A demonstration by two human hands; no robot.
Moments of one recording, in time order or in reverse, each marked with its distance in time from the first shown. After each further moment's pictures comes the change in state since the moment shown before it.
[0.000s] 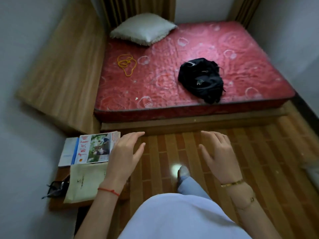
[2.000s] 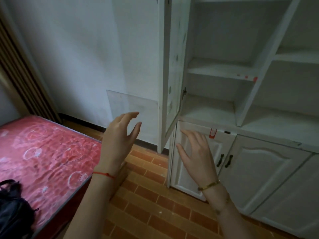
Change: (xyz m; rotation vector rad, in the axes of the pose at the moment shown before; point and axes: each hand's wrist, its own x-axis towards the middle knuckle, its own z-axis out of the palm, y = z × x) left_hand 0.187 0.848 0.345 -0.508 -0.085 1.021; right_hand -0.077 0.539 -0.497 -0.384 0.802 0.610
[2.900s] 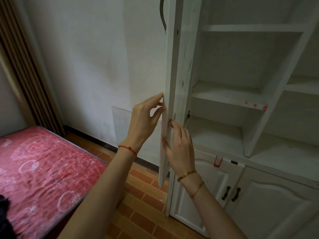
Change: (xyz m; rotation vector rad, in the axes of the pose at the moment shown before) left_hand 0.143 0.037 0.063 -0.250 0.215 0.247; right_hand 0.128 0.011 0.064 -0.020 0.155 -0.094
